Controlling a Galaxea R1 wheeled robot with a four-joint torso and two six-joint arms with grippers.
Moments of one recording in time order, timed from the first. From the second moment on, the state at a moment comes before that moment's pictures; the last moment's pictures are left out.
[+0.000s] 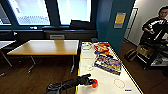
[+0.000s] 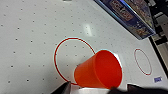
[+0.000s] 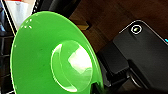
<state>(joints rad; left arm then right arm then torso) 0.50 3.17 -2.47 0.08 0.36 -0.48 -1.34 2.04 -1.22 0.55 0.27 0.02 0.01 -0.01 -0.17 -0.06</state>
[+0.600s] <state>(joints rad) 0.50 3.17 -2.49 0.10 0.37 -0.48 -1.34 2.04 -1.22 0.55 0.27 0.02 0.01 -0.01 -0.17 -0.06</state>
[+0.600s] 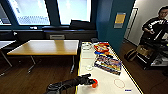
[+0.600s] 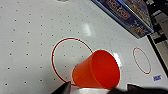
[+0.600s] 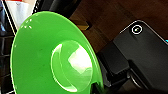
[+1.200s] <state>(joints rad) 0.48 3.16 -2.59 0.10 0.42 -0.50 -1.33 2.05 -1.22 0.55 0.27 0.02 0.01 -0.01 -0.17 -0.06</state>
